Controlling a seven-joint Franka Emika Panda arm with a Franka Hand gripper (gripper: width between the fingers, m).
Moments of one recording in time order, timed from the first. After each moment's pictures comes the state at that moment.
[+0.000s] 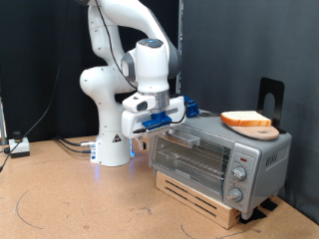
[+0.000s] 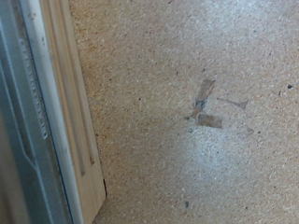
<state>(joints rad) 0.23 -0.34 -0.22 -2.72 0.01 2.43 0.61</state>
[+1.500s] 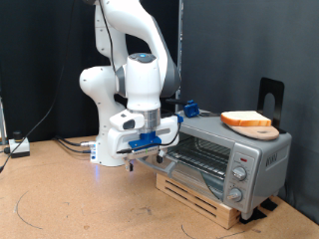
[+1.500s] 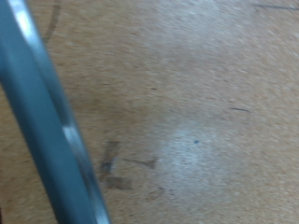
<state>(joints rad) 0.16 -0.08 -0.27 -2.56 -0.03 2.53 0.60</state>
